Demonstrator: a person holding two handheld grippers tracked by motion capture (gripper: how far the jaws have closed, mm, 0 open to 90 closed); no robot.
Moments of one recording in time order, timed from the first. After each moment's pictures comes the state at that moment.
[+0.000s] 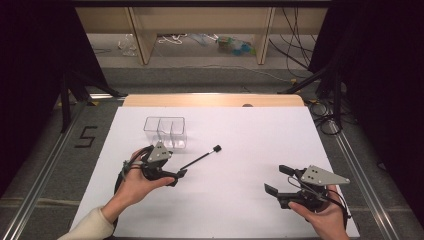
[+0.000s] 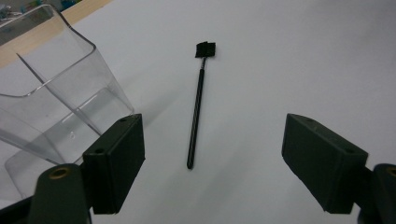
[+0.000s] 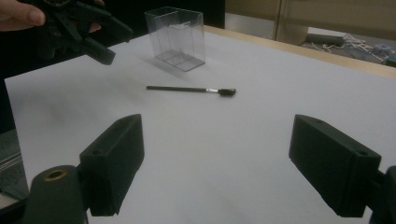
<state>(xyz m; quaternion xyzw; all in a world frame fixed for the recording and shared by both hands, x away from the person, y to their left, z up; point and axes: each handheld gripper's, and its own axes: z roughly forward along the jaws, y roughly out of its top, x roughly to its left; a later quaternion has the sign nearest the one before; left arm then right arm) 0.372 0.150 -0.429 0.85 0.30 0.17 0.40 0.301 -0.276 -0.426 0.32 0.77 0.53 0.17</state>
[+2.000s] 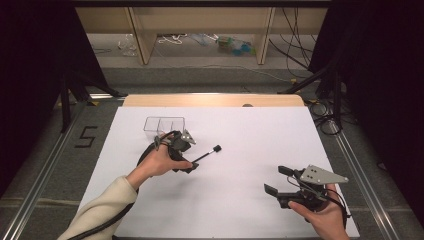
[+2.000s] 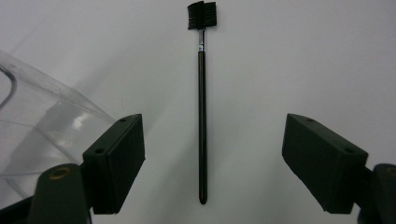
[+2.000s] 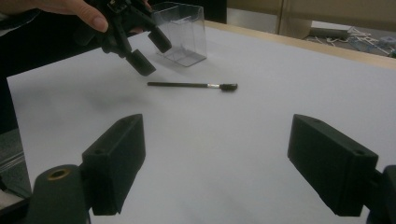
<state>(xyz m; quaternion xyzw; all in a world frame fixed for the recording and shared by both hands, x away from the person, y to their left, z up) 0.437 0.102 -0.434 0.92 0.27 0.11 0.26 0.304 -0.276 -0.430 0.32 0.77 0.53 0.16</state>
